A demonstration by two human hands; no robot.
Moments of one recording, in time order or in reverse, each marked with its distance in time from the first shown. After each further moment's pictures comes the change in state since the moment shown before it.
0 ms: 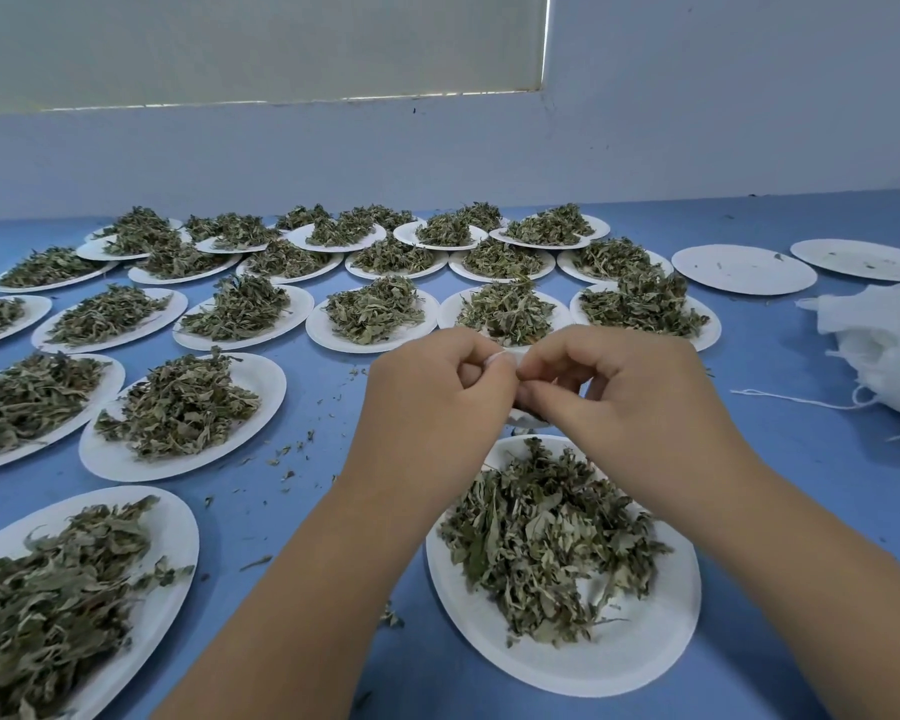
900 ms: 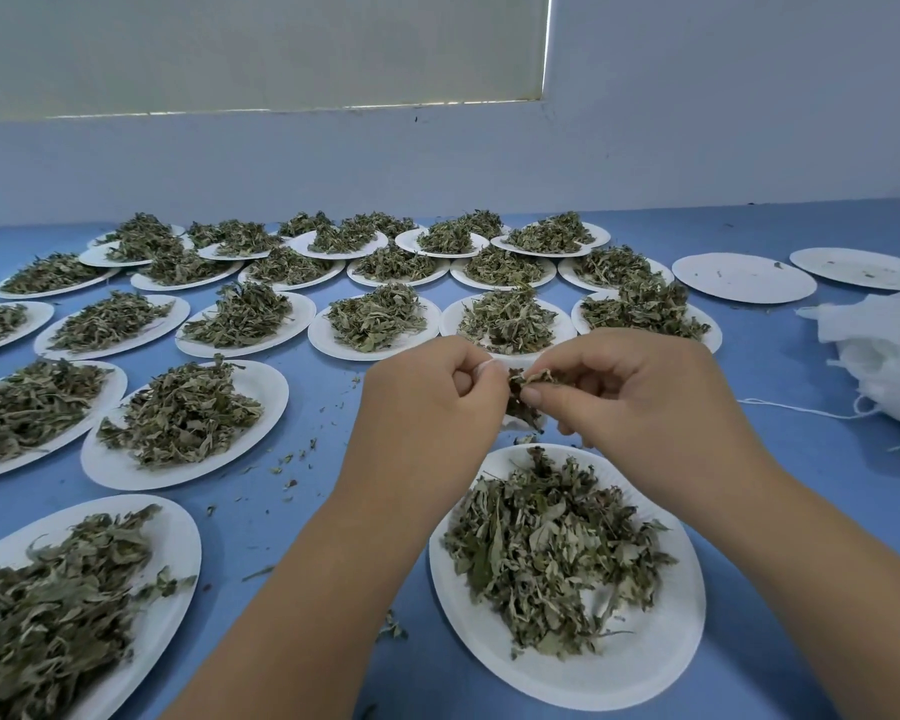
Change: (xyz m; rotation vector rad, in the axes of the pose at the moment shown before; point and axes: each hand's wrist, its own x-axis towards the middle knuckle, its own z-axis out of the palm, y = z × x) left_hand 0.004 -0.006 -0.002 0.077 0.040 0.013; right_hand 0.004 -0.004 -0.006 0.074 0.010 0.064
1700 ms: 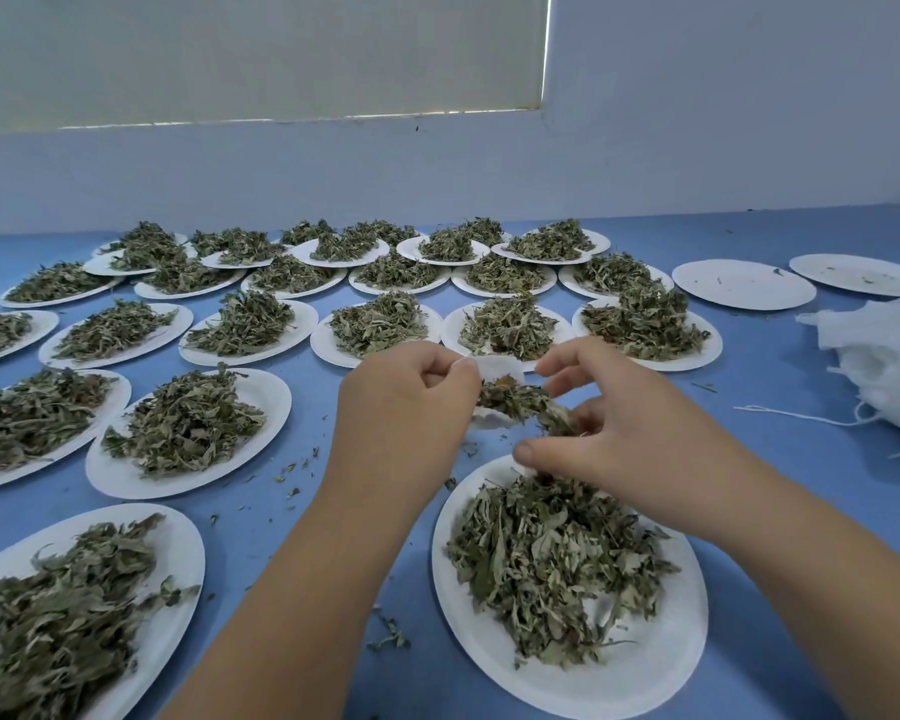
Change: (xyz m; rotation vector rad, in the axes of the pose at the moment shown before) left_hand 0.006 -0.003 -0.010 -0.041 0.045 -0.117; right_hand -0.001 -0.001 -0.002 -0.100 -0.268 0.247
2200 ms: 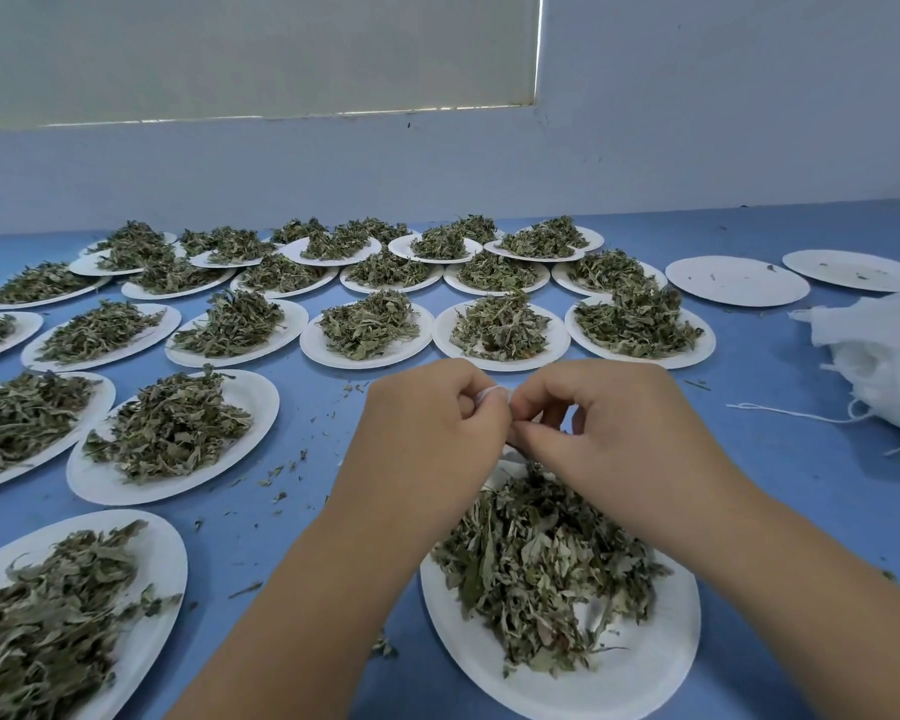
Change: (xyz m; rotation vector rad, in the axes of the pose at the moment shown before) left_hand -0.009 0.004 0.011 0.152 -0.114 0.123; right_hand -0.003 -0.005 0.008 -0.089 0.185 -0.194
